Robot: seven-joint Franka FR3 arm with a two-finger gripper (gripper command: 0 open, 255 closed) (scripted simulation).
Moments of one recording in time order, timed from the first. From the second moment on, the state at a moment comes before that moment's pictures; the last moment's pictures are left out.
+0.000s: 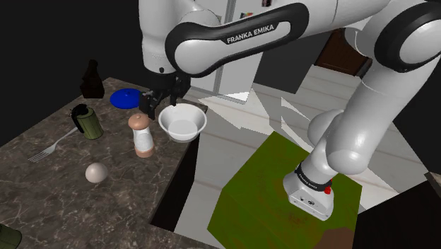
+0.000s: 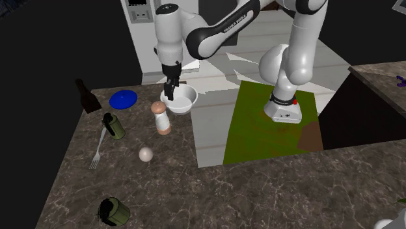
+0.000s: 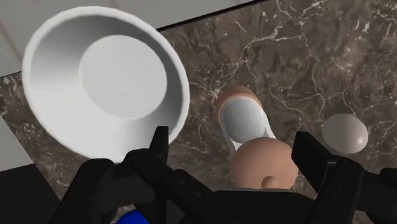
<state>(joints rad) 0.15 0.14 0.45 -1.87 -0.10 2.05 0.51</state>
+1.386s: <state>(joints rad) 0.23 0.39 0.44 -1.69 -0.24 2.11 0.62</state>
